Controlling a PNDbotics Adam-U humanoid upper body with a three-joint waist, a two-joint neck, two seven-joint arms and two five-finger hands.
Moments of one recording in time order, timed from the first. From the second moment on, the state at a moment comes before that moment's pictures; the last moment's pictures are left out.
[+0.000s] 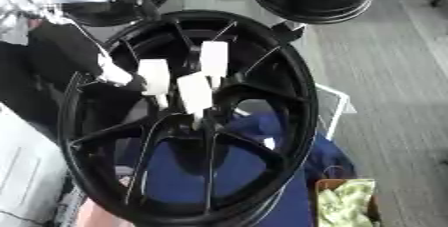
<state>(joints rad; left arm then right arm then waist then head) -1.08 0.81 -0.74 -1.77 -0.37 0.47 -0.75 -0.66 -0.83 0.04 -1.97 0.10 0.33 -0.19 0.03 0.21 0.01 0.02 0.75</state>
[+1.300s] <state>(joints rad) -1.01 0.71 -0.76 -1.55 -0.36 0.46 -0.76 -0.67 -0.81 0.04 -1.96 0.09 0.33 -0.20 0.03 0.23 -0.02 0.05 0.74</state>
